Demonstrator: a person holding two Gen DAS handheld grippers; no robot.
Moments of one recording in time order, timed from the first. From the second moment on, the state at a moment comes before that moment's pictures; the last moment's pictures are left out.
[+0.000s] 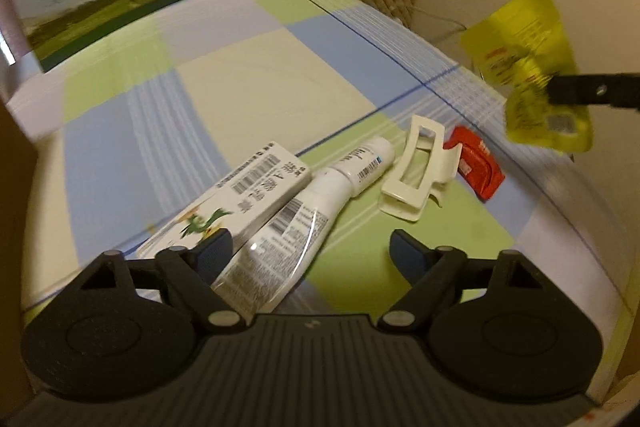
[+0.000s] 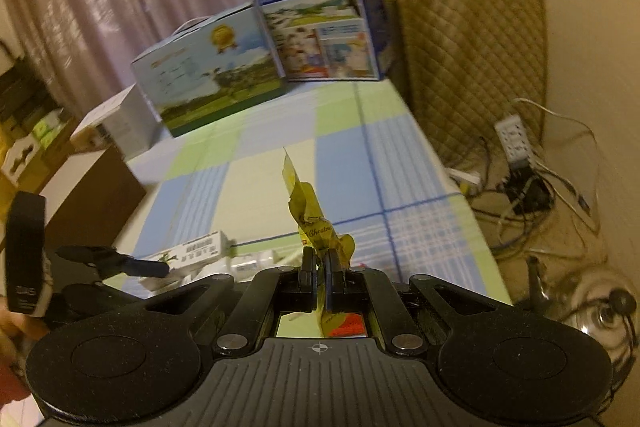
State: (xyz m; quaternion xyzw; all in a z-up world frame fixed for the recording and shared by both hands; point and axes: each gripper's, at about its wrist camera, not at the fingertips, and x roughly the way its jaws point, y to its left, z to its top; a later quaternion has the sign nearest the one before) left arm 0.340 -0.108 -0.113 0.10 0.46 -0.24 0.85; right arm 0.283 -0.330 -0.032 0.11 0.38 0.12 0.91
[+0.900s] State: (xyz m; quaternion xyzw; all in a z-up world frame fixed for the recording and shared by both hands) left arm 0.316 -0.079 -0.125 0.09 0.51 -0.14 0.84; right arm 0.273 -0.337 -0.044 0.15 0.42 0.13 0.89
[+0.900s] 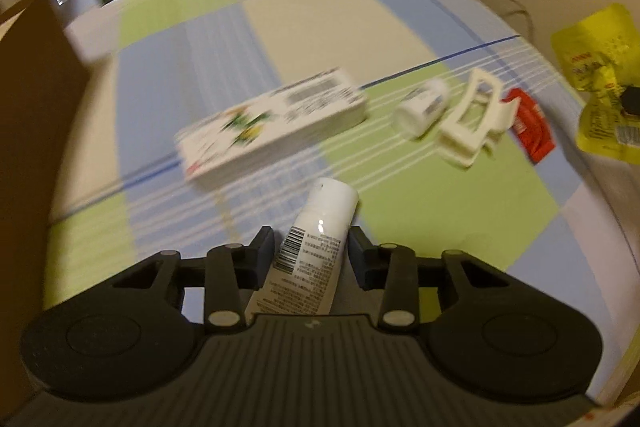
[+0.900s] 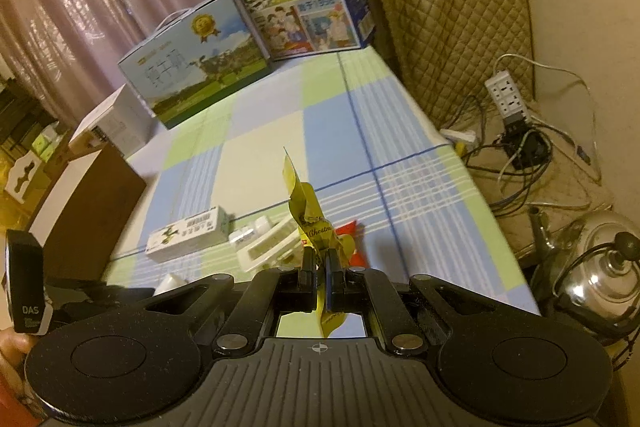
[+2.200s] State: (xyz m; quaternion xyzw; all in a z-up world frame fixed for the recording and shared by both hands) left arm 0.247 -0.009 -0.030 0.00 0.40 -0.08 0.91; right arm 0.253 -0.241 -0.029 0.10 0.41 0.22 0.88
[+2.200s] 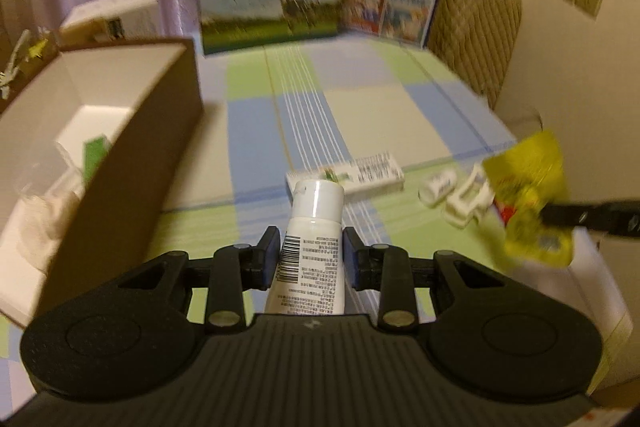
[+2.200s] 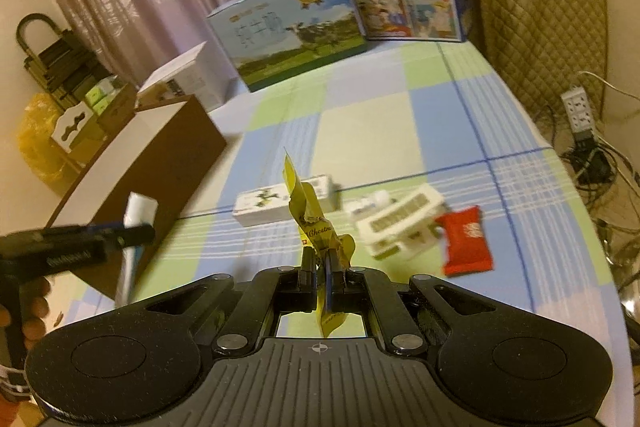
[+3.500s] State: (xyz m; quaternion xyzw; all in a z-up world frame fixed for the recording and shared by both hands) left arm 0.276 0.218 0.078 -0.03 0.29 0.05 0.96; right arm 0.333 0.063 0.007 0.14 0.38 0.37 0.84
